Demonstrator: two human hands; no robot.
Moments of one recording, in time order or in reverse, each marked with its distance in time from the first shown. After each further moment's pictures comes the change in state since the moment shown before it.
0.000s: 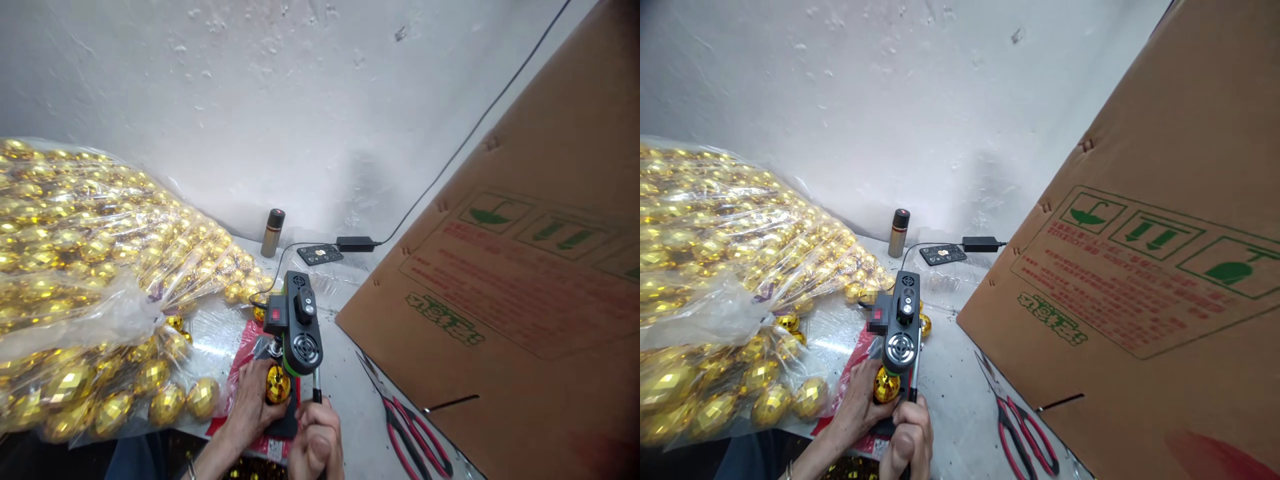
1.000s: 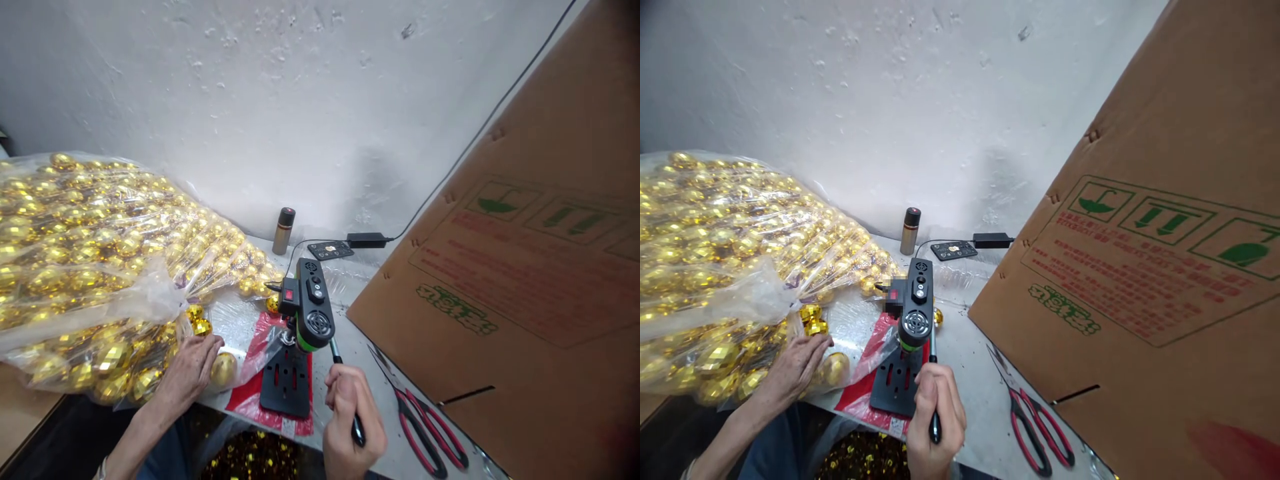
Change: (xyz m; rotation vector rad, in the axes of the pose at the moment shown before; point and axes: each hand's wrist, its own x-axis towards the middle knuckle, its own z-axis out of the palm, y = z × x) left_hand -0.018 -0.046 -0.151 0.428 0.051 0.060; right_hand 0.079 -0.045 -0.008 0.086 -0.235 0.088
